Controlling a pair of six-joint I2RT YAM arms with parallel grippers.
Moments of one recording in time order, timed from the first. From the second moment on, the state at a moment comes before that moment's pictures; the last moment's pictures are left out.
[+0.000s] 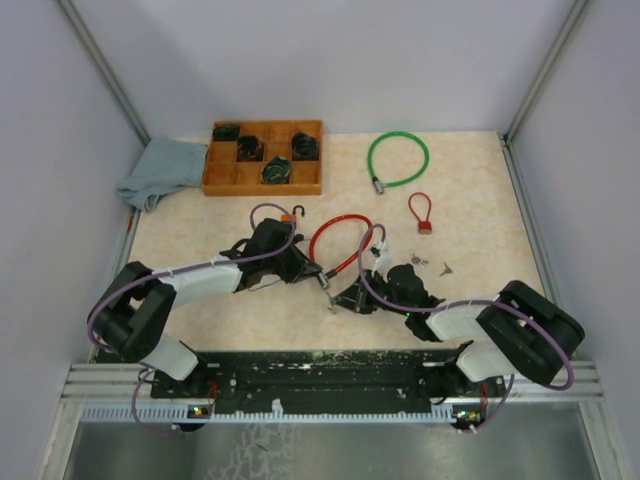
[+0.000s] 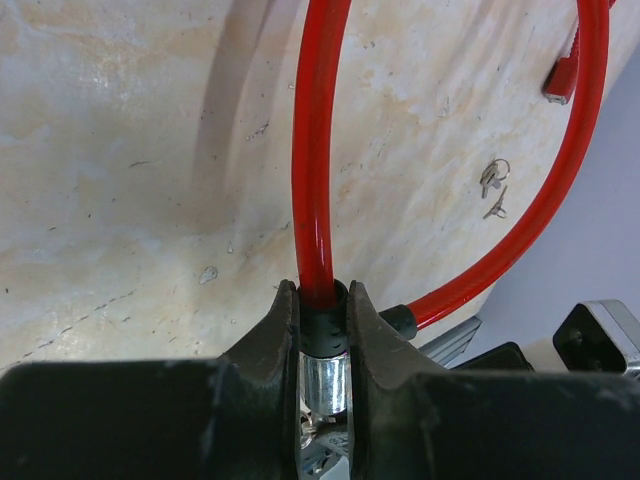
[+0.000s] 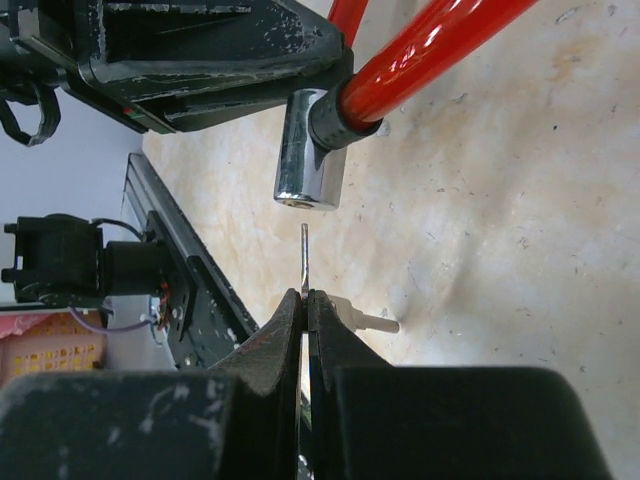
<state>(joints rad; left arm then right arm) -0.67 1.53 0.72 0.05 0.15 -1.28 0.75 1.36 0.21 0.78 -0.32 0.90</state>
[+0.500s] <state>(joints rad) -0.66 1.53 0.71 0.09 0.16 -1.29 0.75 1.36 0.21 0.82 -0.26 0.95</state>
